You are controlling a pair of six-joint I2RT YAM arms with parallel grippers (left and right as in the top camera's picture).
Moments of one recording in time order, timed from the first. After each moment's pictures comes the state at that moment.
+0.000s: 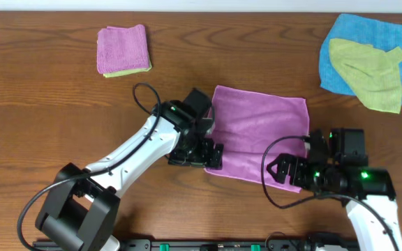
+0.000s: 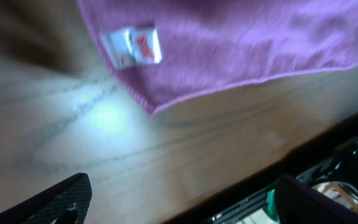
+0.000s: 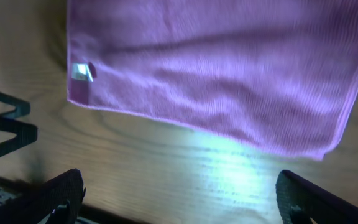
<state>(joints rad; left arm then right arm) -0.63 1.71 1.16 -0.97 0.45 -0.40 -0.03 0.97 0.69 -1.01 -0.44 0.27</state>
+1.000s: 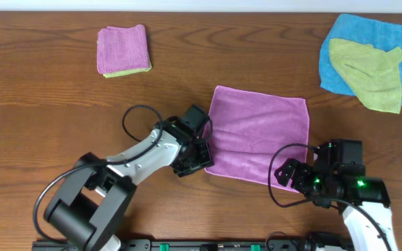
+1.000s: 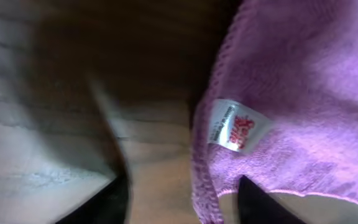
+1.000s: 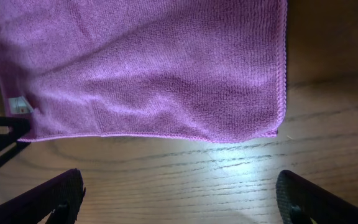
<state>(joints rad) -0.64 1.77 0.95 -0.60 0.36 -0.94 -0.08 0.94 0.58 -0.96 -0.31 0.40</state>
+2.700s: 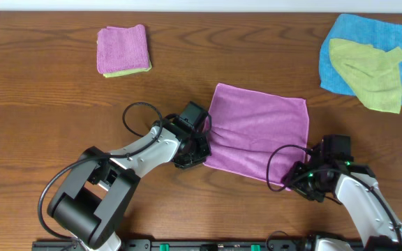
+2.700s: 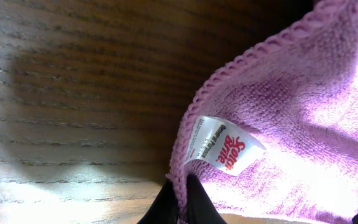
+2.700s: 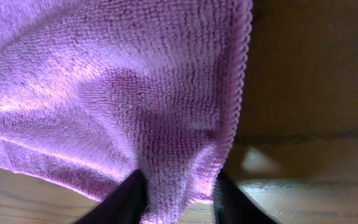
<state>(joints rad) -0.61 1.80 0.95 -0.49 0.33 -0.91 -0.14 1.28 0.49 -0.69 -0.32 0.36</state>
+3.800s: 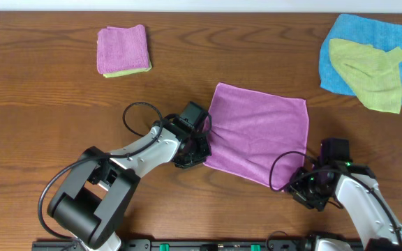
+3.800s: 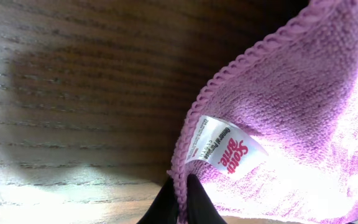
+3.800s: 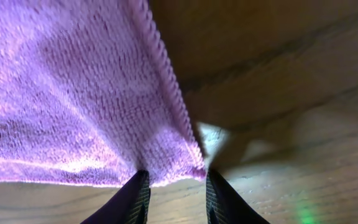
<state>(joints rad) -0.61 1.80 0.95 -0.49 0.33 -0.91 -0.14 1.26 0.48 -0.79 -0.25 0.53</state>
